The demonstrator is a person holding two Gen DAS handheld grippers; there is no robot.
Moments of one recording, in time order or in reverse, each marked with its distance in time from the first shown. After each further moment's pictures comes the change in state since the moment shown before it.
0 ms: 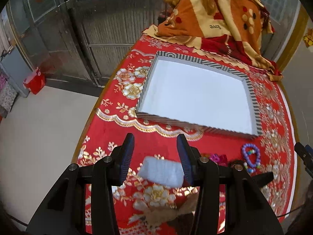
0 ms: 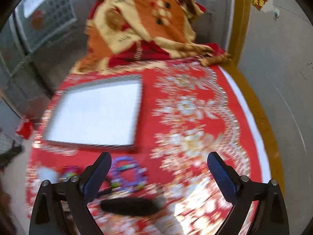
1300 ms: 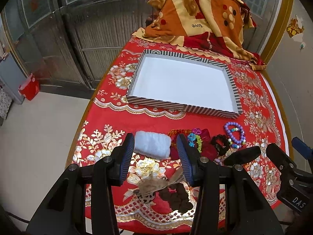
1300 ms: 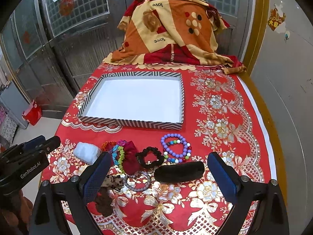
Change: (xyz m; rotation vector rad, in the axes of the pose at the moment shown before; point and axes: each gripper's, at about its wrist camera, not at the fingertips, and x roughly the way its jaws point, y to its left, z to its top) left arm -0.046 -0.016 -0.045 0.055 -0.022 -0.047; right arm -0.063 0.097 -0.048 -0.108 -0.002 0.017
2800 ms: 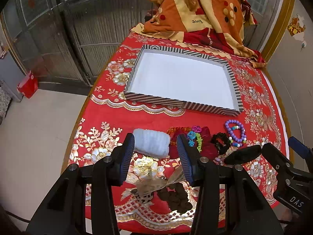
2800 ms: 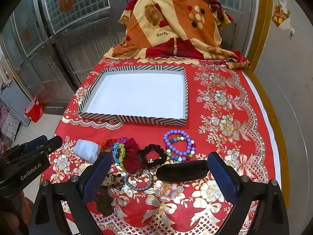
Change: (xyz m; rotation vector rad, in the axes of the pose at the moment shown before) left arm 0.008 -0.003 -0.004 -0.003 0.021 0.003; right arm 0.016 0.002 -0.001 -0.003 0.034 0.020
